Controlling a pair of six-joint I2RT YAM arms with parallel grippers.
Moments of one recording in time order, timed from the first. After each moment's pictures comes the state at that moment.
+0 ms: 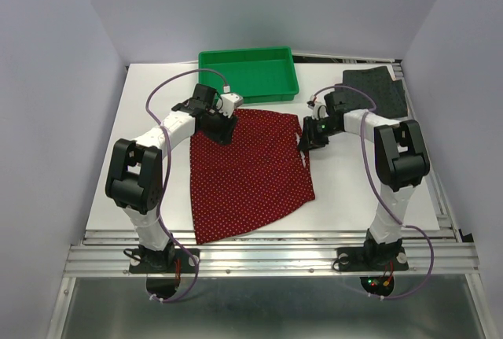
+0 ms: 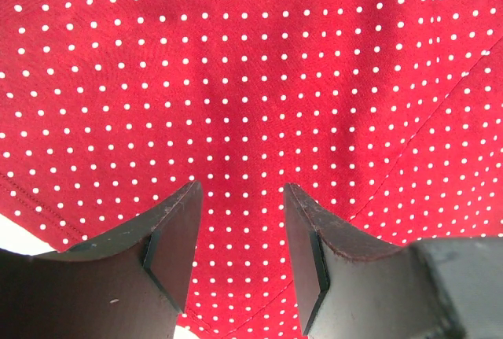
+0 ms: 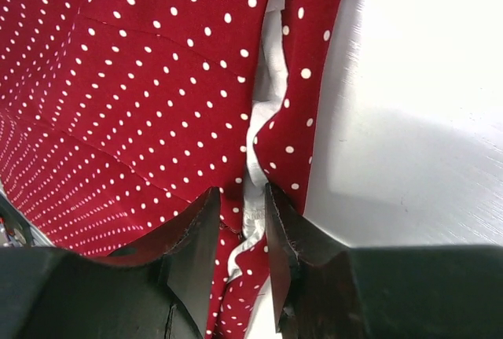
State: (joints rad) left arm -0.34 1.75 1.25 -0.48 0.31 0.25; right arm 0.20 1.97 1.27 -0.43 -0.59 0.15
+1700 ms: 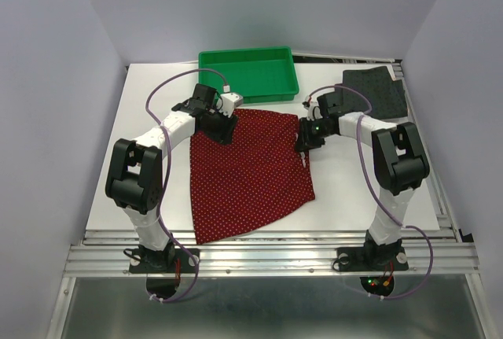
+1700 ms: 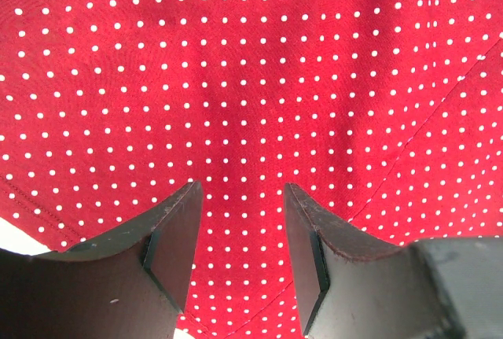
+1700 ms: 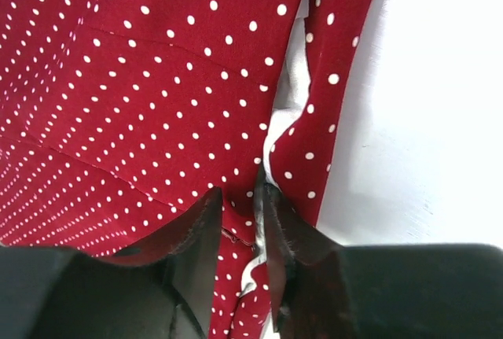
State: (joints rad) left arm -0.34 1.75 1.25 -0.48 0.32 0.24; right arm 0.27 1.93 1.24 -0.38 -0.47 0.19
